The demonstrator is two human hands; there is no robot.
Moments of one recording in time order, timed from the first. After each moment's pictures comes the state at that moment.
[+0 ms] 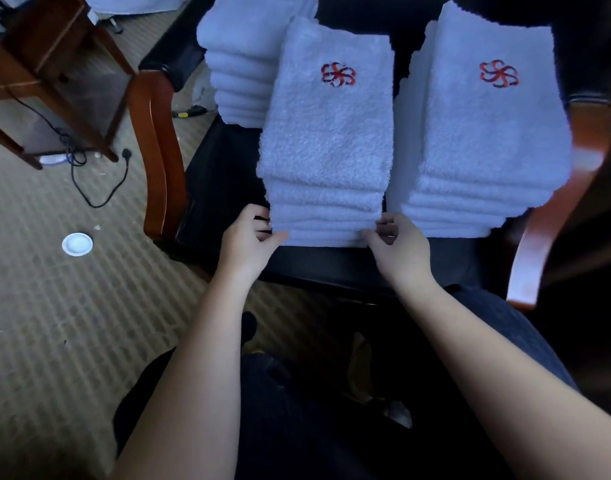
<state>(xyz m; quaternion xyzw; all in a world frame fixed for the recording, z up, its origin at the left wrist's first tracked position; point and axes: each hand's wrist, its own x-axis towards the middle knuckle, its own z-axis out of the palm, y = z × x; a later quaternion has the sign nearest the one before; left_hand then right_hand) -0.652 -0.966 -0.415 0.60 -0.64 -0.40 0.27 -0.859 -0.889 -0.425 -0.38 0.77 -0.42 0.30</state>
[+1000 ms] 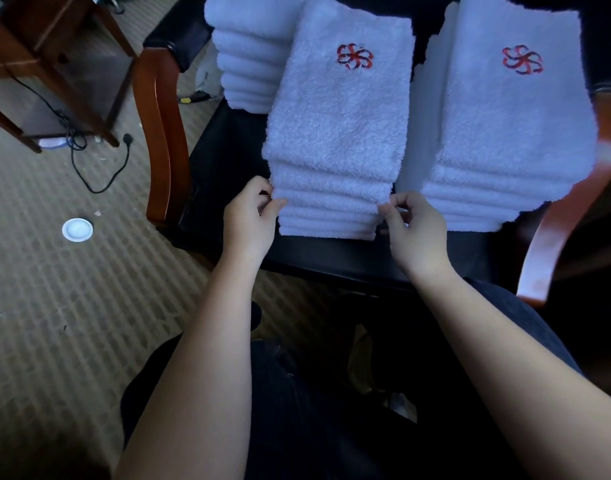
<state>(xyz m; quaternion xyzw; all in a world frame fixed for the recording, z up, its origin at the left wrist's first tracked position) -0.656 -0.973 -0.410 0.57 -0.67 -0.33 0.35 -0.859 -0.892 -0.414 -0.41 0.72 -0.49 0.27</state>
